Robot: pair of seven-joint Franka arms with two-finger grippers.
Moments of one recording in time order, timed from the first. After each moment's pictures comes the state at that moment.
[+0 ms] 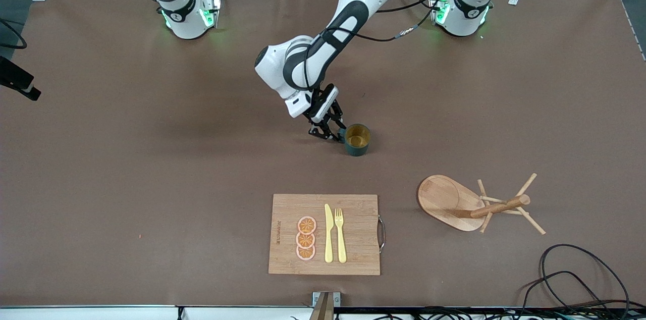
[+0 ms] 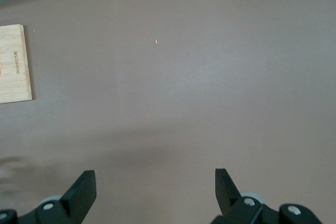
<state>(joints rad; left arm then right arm) -1.05 1.01 0.00 -1.18 0.68 1.70 -2.35 0.03 -0.04 -0.16 -1.57 0.01 1.64 0.00</state>
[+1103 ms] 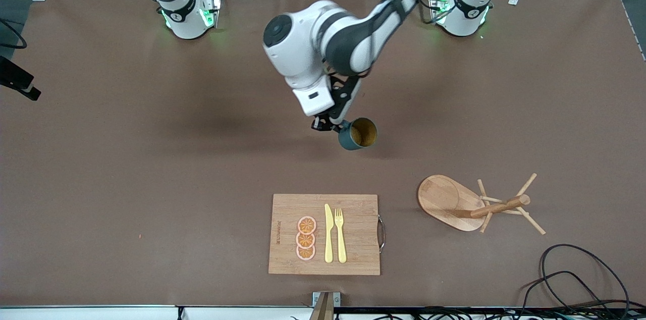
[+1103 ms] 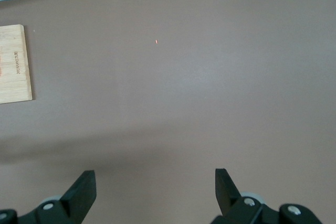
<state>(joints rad) -0.84 0.64 0.00 -1.14 0.25 1.68 -1.97 0.03 -0.04 -0.16 -1.57 0.01 1.64 0.00</state>
